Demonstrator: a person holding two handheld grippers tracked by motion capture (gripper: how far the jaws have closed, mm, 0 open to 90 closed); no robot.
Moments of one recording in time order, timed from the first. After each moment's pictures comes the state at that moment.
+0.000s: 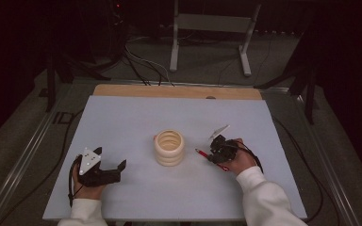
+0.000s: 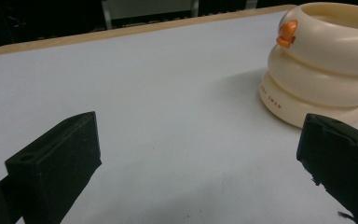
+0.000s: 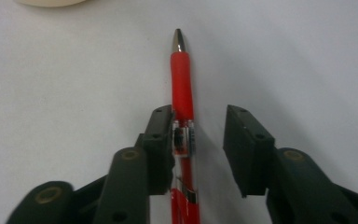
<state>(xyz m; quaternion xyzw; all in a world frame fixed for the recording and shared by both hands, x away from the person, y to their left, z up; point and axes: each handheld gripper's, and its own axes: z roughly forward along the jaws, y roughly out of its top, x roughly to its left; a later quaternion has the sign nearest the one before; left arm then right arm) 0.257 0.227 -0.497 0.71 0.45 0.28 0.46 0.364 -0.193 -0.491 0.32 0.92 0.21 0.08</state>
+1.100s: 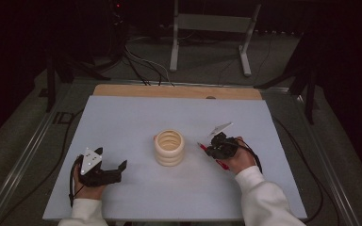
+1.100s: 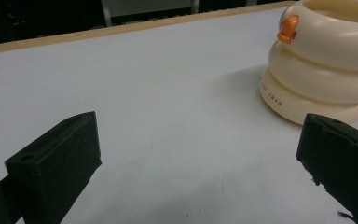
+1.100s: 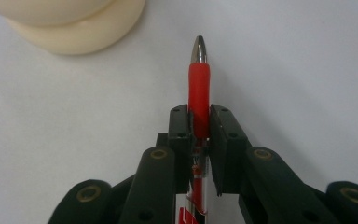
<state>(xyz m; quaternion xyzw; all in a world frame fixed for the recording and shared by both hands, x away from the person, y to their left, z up) 0.258 0.225 -0.499 0.72 0.45 0.28 0.45 0.363 -0.193 -0.477 0.33 0.90 0.26 0.09</state>
